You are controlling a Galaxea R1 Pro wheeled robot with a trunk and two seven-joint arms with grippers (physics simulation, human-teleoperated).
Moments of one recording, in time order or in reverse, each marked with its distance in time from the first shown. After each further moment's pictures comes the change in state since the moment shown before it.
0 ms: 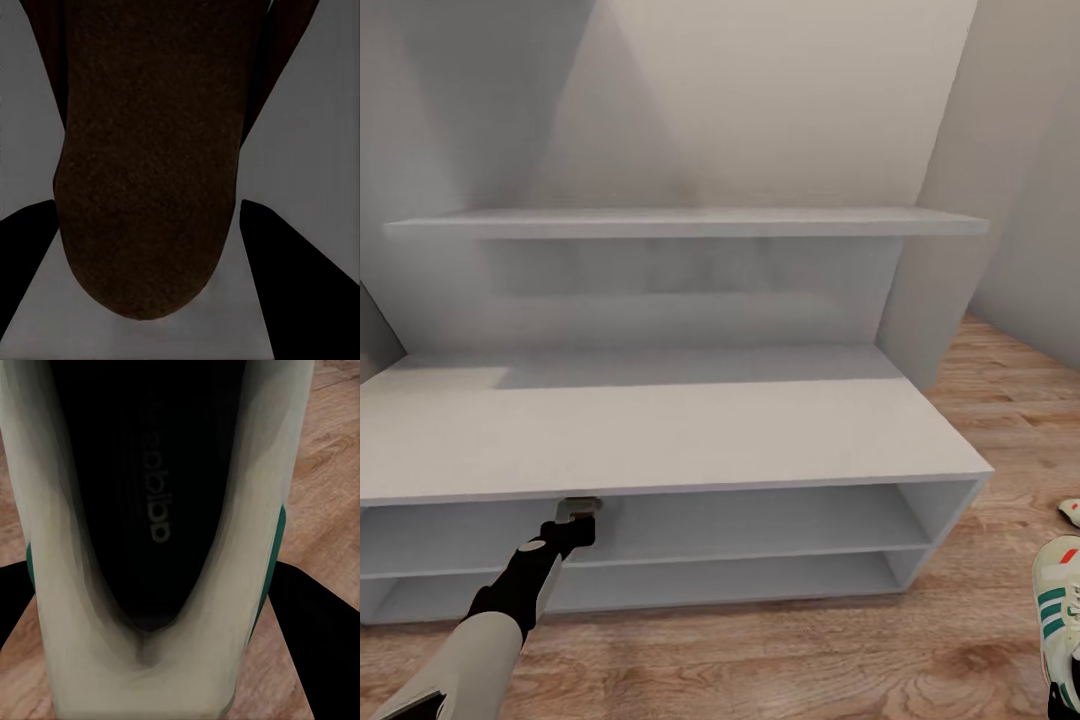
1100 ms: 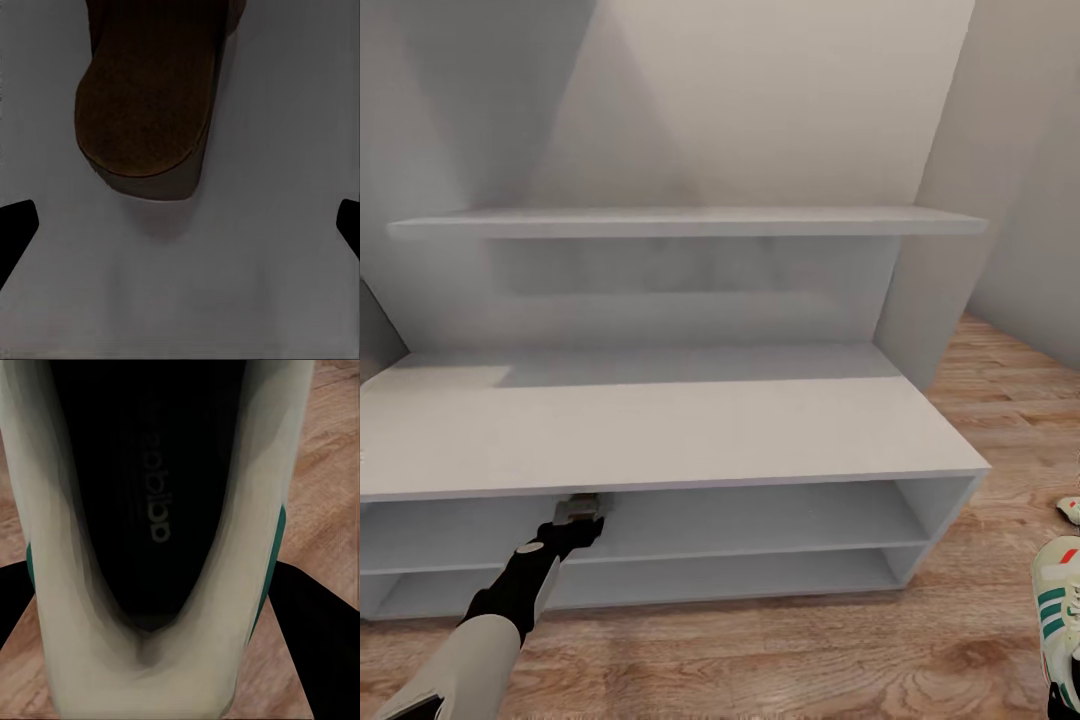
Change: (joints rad) left arm 0.007 0.003 0.003 -0.006 0.000 -0.004 0.000; right arm 0.000 0.000 0.000 0.000 0.000 0.001 0.000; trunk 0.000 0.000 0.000
